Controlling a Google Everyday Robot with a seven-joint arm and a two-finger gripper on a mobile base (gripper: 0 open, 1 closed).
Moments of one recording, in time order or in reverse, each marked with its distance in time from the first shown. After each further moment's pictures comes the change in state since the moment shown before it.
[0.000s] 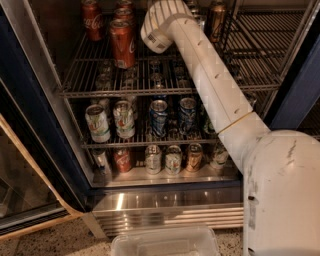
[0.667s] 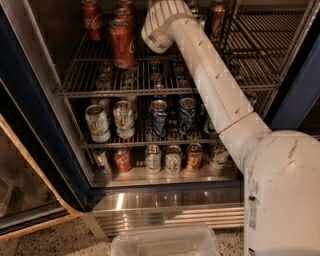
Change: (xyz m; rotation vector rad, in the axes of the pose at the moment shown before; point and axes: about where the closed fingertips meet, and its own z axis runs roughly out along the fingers) arm 0.000 0.000 0.000 0.000 0.000 0.000
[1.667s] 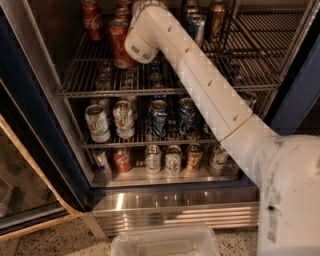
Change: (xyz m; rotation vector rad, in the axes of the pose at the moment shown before) arm 0.000 0.039 -0.042 0.001 0.014 0.077
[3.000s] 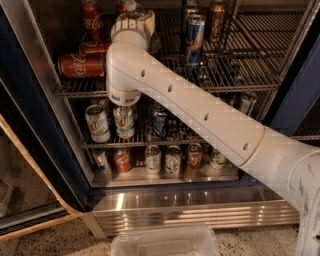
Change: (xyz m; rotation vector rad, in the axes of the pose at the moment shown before) arm 0.010 0.047 -0.105 0.009 -0.127 -0.043
